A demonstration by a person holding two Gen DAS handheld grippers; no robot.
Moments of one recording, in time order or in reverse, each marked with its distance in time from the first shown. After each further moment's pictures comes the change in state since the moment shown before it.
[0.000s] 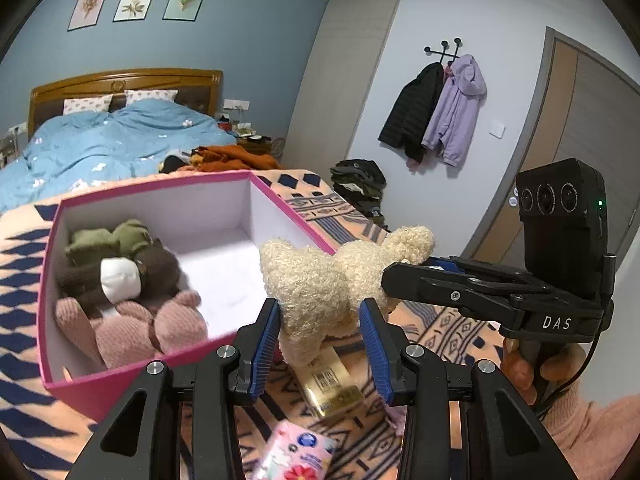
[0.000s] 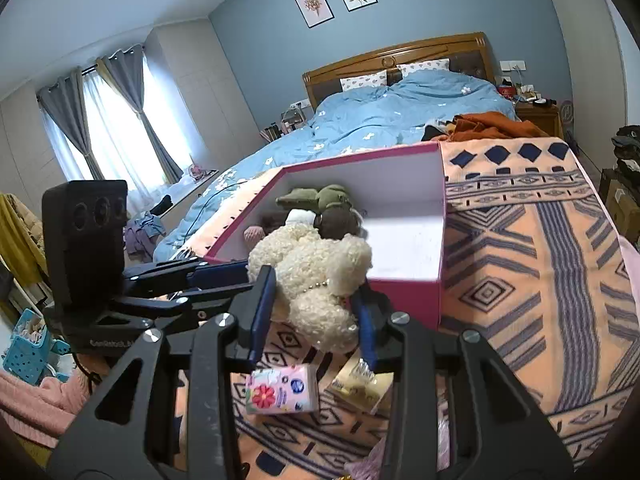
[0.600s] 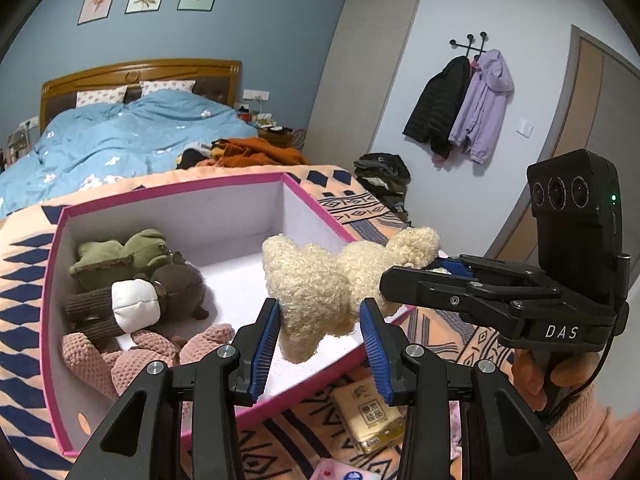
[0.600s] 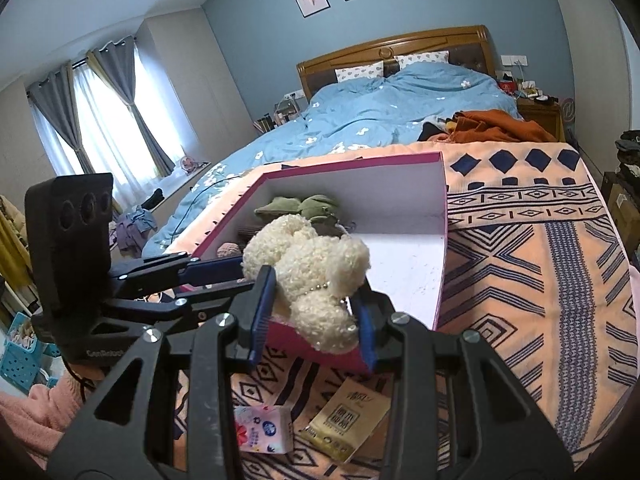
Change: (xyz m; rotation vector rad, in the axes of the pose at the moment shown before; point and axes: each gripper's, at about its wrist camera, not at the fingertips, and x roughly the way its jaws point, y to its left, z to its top) left arm 0.039 0.032 0.022 -0.024 0.046 0.068; right arm 0.047 -0.025 0.032 0.004 0.055 -0.024
